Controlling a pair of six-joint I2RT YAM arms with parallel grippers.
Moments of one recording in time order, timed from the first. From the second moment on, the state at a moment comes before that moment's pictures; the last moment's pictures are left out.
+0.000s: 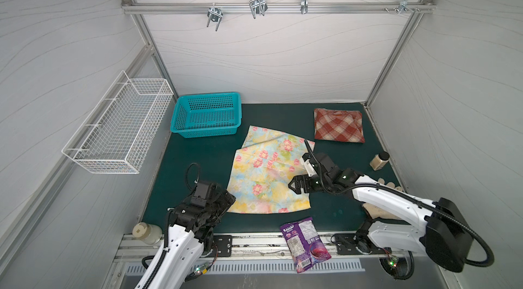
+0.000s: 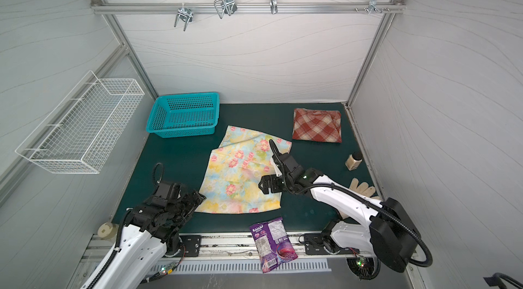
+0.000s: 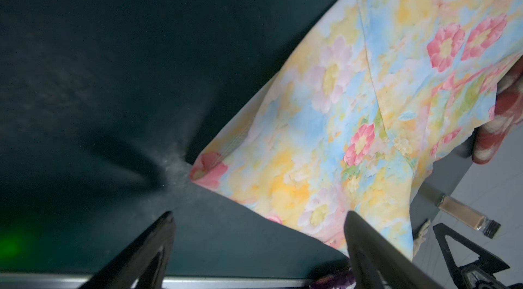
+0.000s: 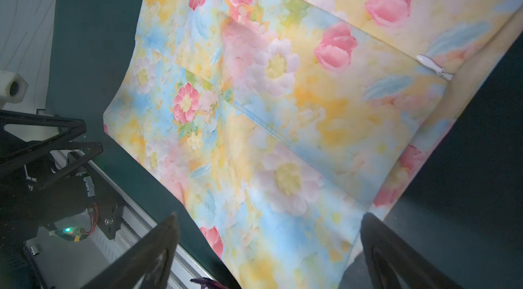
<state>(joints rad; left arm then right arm) -0.25 0.50 0.37 -0.99 0.21 -1.07 0.81 1.20 0.69 -0.43 -0.22 0.55</state>
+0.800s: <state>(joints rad) -0.24 0.59 0.26 -0.76 0.15 -1.10 0.88 1.21 0.69 -0.41 -0.23 0.48</state>
